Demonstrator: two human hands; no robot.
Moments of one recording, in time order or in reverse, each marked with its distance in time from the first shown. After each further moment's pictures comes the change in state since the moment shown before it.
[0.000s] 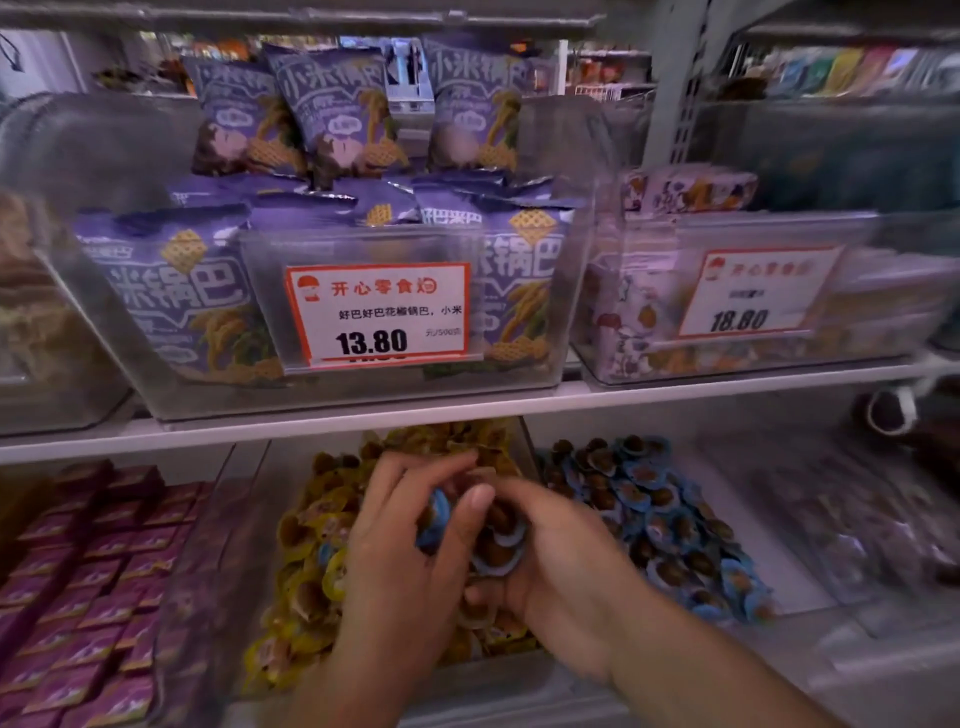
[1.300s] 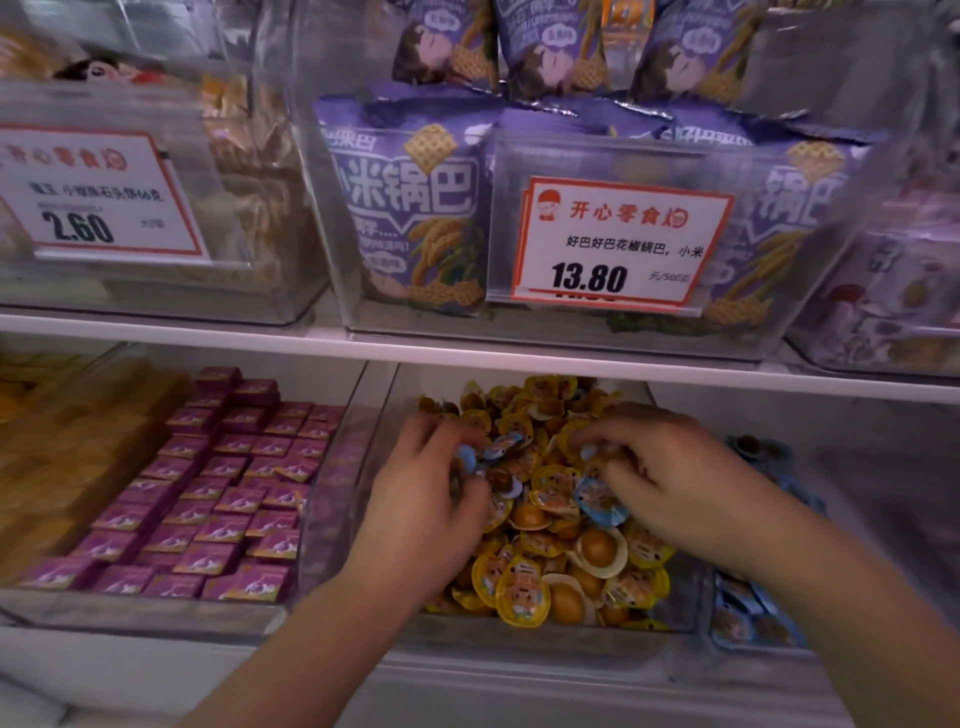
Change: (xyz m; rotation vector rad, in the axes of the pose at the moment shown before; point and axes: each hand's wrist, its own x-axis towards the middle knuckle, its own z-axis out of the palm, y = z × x) left_hand -0.009 -0.062 -0.059 0.296 -0.157 -0.268; right_hand 0.039 -0.032 -0.017 -1.818 -0.001 -0.583
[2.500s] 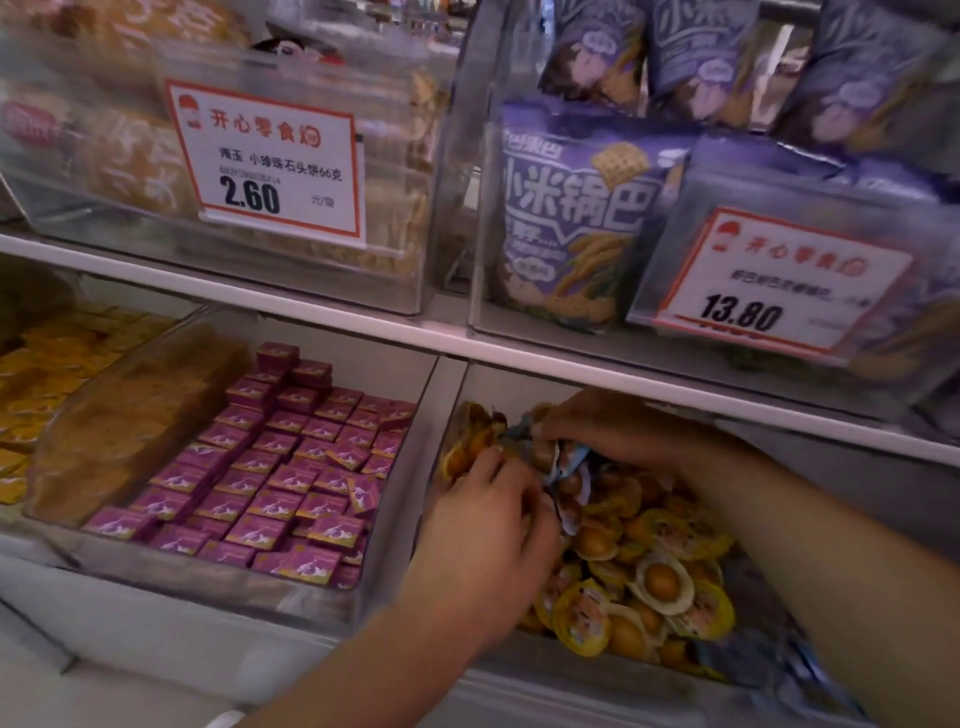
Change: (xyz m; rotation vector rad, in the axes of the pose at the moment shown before) left_hand -0.017 -0.003 -0.003 0.001 -0.091 -0.051; right_hand 0.113 -0.038 0.032 0.378 -0.410 0.095
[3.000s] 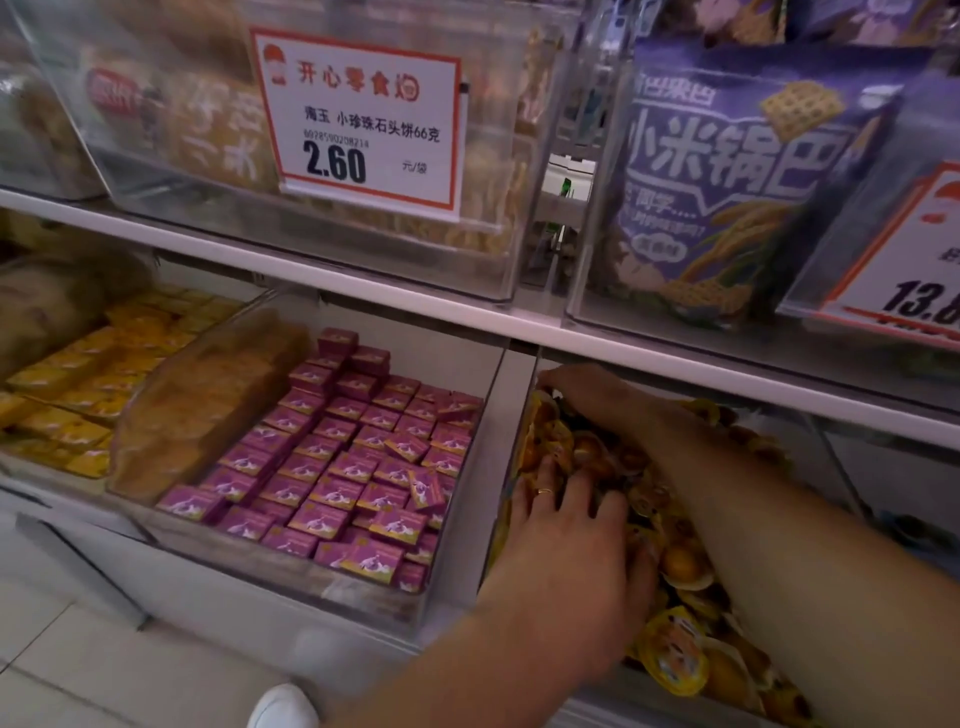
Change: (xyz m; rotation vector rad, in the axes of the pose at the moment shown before) left_hand -0.001 -0.006 0.017 0.322 -0.285 0.011; right_hand 0.125 0.018 0.035 0.049 0.189 0.164
